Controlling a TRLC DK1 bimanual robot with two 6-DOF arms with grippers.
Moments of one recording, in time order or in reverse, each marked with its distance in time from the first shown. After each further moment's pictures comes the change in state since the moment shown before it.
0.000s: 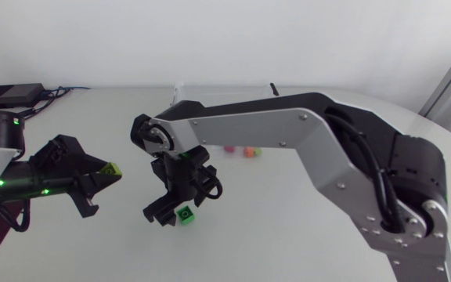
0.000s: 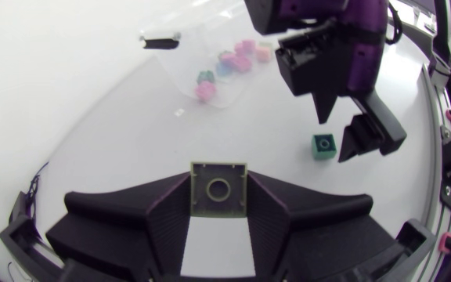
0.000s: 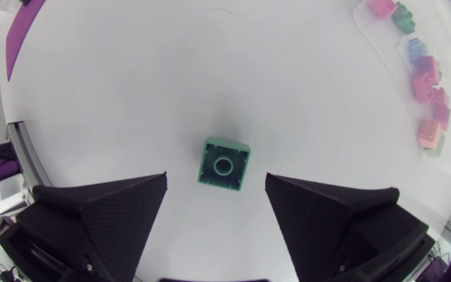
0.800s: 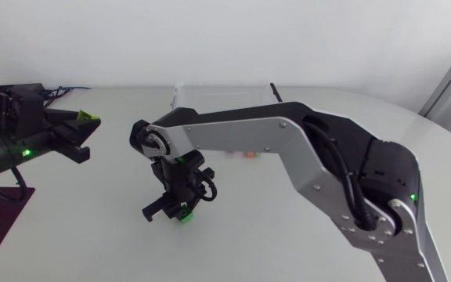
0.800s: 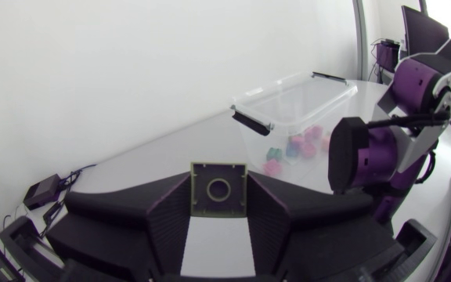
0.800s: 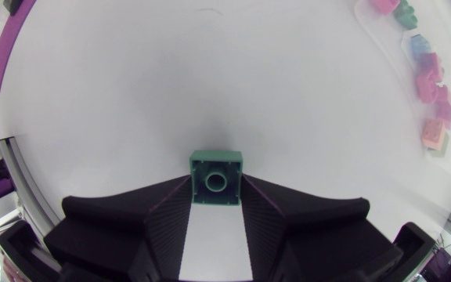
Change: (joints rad) left arm 0.020 -0.091 0.041 0.320 -0.086 -0.445; right arm -0.007 0.058 0.042 0.014 0.027 0.036
